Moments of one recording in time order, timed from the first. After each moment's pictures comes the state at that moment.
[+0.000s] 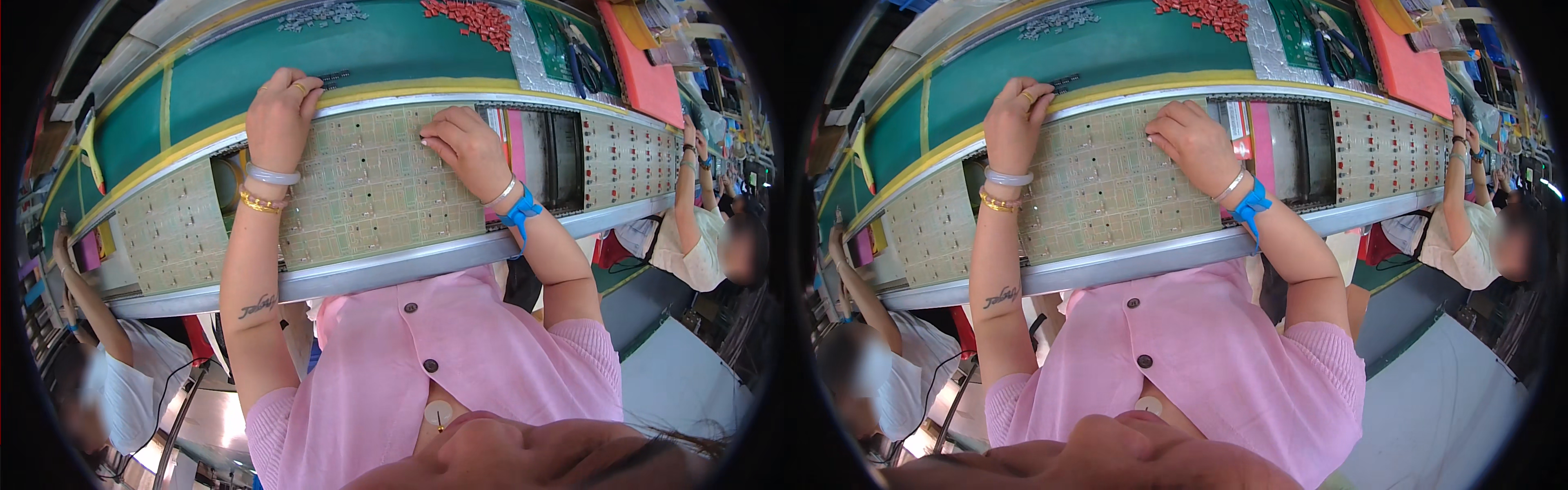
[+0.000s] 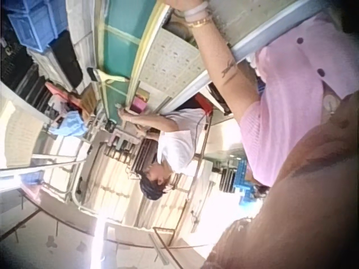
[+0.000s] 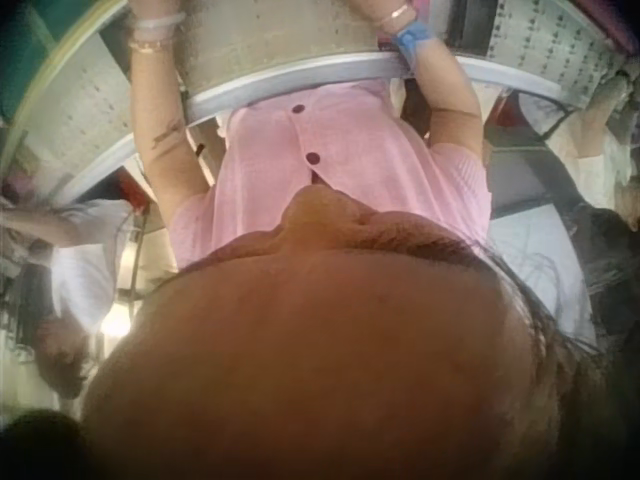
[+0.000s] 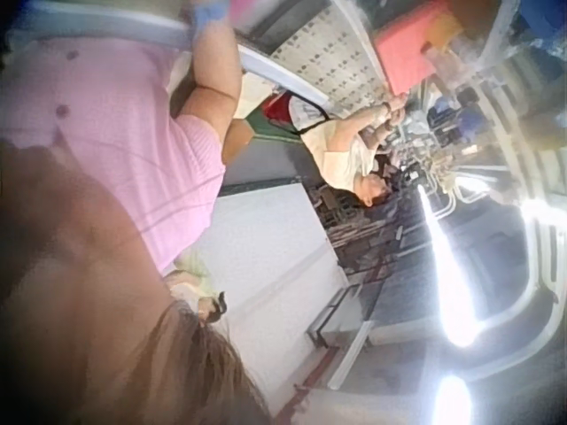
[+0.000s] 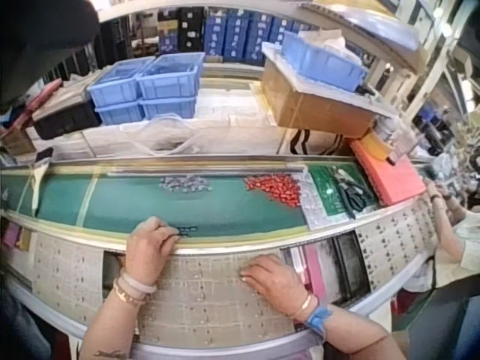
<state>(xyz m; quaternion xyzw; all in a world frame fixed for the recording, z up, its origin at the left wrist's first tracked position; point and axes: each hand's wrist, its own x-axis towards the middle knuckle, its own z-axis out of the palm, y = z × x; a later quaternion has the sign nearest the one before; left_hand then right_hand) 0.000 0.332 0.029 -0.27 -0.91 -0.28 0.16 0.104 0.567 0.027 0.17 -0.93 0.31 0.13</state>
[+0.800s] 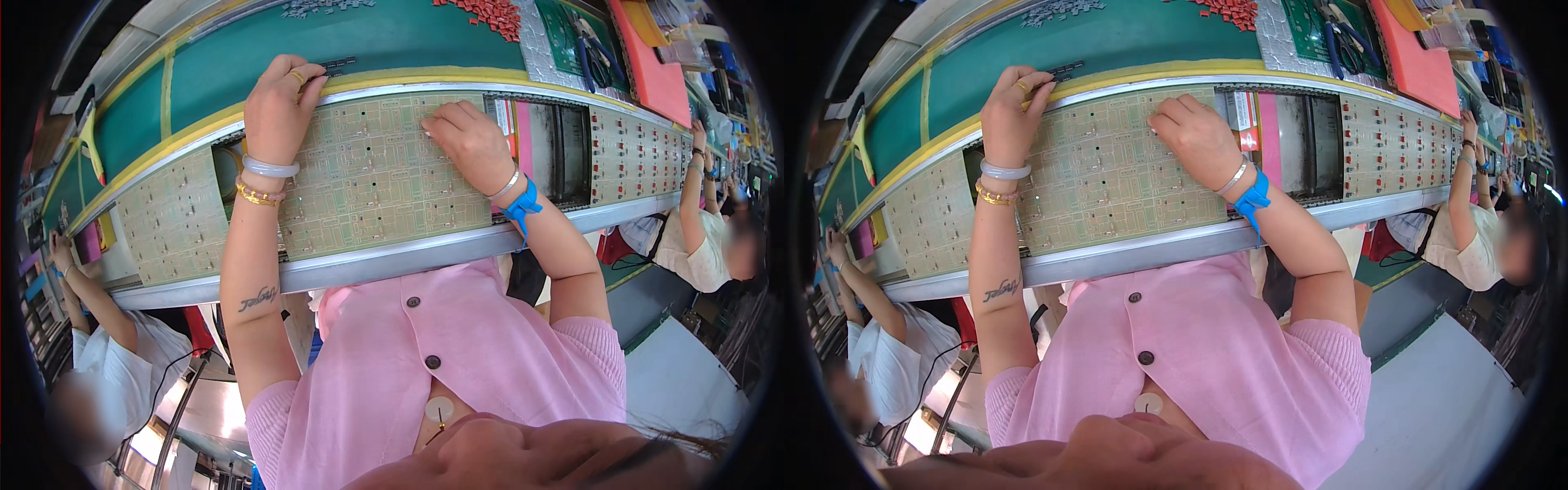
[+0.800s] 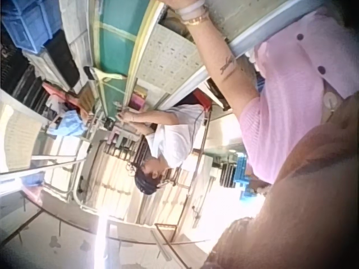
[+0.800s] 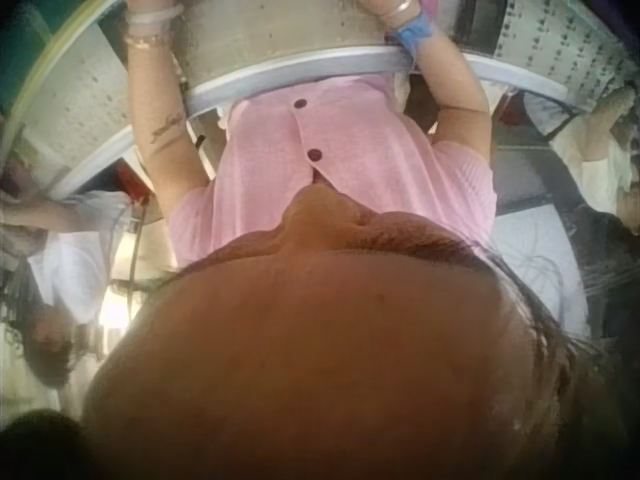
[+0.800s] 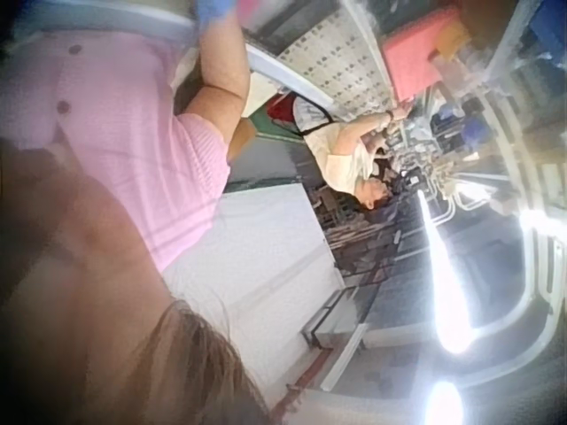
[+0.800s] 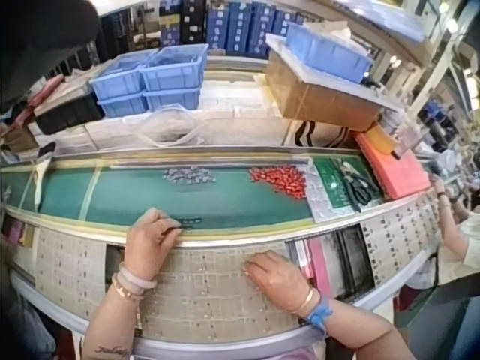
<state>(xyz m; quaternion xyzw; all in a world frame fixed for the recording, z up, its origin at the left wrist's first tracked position) 0.004 0.327 0.036 -0.26 -0.90 -0.31 0.15 0.105 0.563 0.020 0.23 -0.94 0.21 0.14</state>
